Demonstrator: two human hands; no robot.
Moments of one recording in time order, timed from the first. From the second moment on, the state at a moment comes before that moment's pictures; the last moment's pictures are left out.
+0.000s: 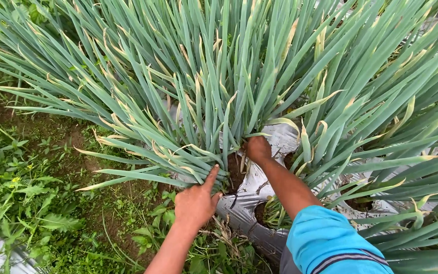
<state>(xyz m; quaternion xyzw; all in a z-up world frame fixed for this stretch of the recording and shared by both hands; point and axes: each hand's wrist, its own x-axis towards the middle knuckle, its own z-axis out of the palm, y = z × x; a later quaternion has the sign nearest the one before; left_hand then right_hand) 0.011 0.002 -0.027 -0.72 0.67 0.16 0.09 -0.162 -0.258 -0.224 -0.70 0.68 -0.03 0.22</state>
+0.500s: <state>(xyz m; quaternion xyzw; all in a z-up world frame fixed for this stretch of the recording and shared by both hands) 0.015 0.015 -0.013 -0.72 0.66 0.21 0.00 -0.209 -0.219 -0.167 -0.84 0.39 0.10 0.36</state>
